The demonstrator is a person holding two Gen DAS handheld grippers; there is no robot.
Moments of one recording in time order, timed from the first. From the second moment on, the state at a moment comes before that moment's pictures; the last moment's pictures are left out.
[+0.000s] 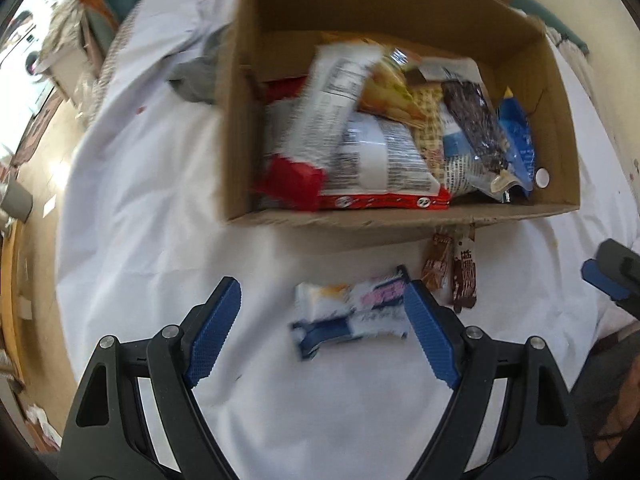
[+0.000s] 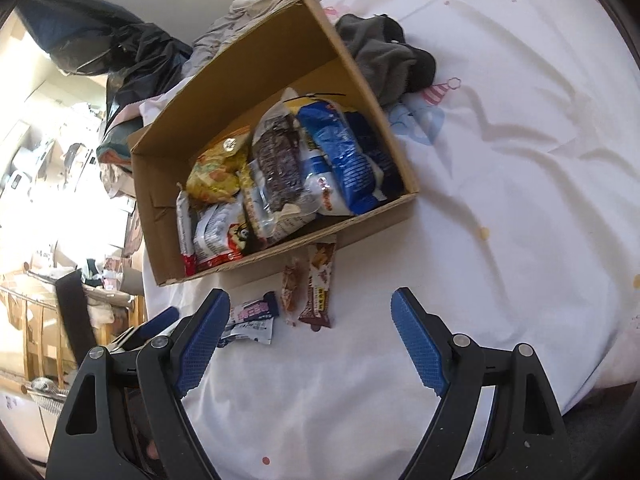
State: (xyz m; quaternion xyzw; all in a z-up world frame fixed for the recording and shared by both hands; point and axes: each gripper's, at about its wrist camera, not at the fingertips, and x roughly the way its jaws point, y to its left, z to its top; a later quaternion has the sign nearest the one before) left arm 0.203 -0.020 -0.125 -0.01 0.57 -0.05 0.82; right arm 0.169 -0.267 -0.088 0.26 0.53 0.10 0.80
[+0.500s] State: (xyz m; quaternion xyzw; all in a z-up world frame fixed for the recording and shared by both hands) left arm 0.211 -0.040 -0.172 0.03 0.65 -0.12 0.75; right arm 0.175 -0.269 -0.094 0.28 0.54 0.11 0.79
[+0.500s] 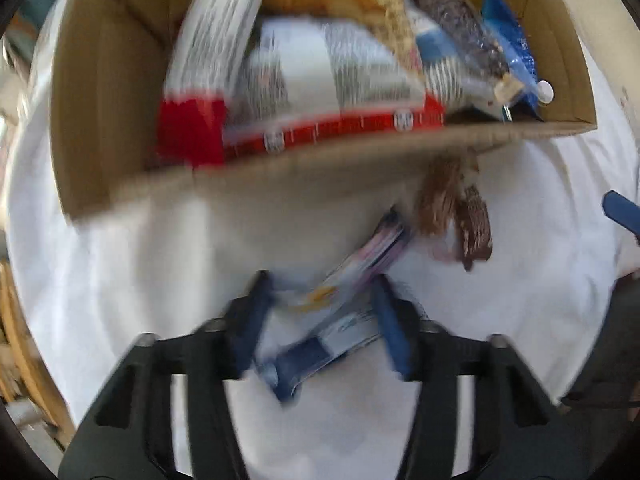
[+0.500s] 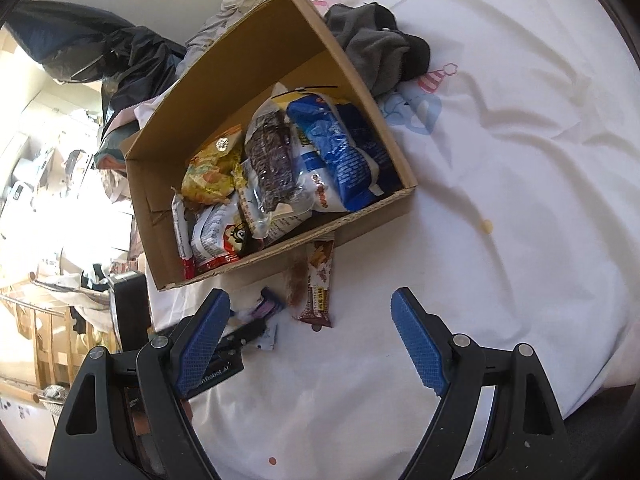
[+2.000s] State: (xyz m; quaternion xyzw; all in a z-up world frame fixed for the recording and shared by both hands) left arm 0.177 0.045 -0.083 -0.04 0.60 -0.01 0.80; right arm 0.175 -0.196 -0.093 0.18 0.56 0.18 0.79
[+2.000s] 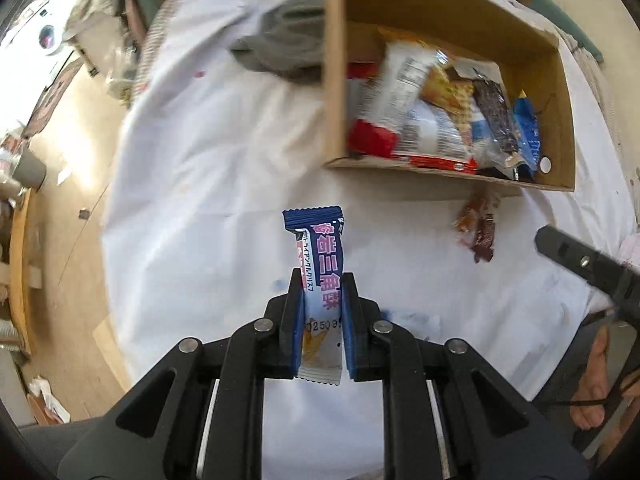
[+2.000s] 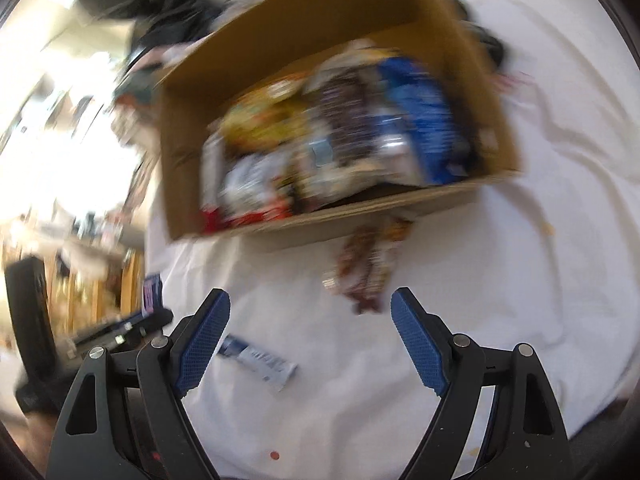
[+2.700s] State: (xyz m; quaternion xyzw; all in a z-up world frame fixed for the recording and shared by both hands) left arm 0.148 0.064 -0.093 -0.03 0.60 0.01 0.80; right arm 0.148 -0.052 -0.151 -0.09 0.62 0.31 0.71
